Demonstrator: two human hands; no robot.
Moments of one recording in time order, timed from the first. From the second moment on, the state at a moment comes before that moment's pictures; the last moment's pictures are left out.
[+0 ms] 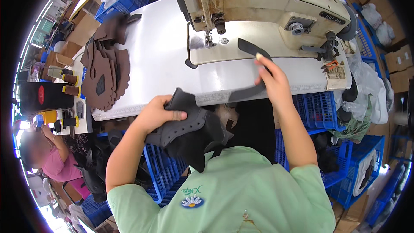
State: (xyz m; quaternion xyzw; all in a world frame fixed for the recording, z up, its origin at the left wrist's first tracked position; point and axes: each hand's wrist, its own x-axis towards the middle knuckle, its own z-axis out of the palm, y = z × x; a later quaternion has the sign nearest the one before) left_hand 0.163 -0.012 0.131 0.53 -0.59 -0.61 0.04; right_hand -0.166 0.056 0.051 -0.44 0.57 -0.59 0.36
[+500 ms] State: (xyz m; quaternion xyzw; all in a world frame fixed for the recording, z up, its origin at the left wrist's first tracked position) left_hand 0.184 -0.067 0.157 0.53 -0.57 -0.60 0.17; right_hand -0.081 -0.003 0.041 -0.56 0.56 -0.48 0.38
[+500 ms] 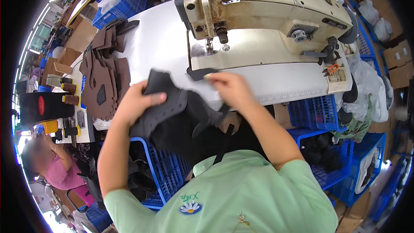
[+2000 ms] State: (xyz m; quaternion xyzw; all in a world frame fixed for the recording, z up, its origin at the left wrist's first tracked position) left_hand 0.067 -0.179 0.085 0.49 -0.79 -0.36 -0.04; right_hand -0.104 0.005 0.060 -0.52 0.68 -0.38 0.35
